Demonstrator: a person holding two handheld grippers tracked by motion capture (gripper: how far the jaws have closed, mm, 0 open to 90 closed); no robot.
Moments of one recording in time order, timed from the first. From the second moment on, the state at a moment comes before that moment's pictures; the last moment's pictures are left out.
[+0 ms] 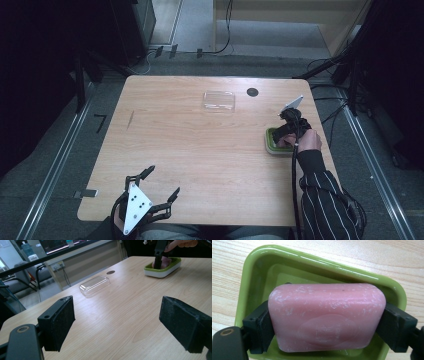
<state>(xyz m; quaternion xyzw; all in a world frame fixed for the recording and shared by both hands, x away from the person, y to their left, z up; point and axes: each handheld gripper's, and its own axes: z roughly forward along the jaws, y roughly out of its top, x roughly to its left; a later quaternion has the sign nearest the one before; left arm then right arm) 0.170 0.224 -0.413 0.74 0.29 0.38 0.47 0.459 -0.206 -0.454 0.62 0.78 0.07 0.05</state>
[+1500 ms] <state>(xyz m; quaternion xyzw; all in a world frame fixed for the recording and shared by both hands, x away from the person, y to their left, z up) 0.170 0.224 -0.413 0.74 0.29 0.38 0.47 0.418 -0.212 -0.424 0.58 0.80 0.09 0.06</state>
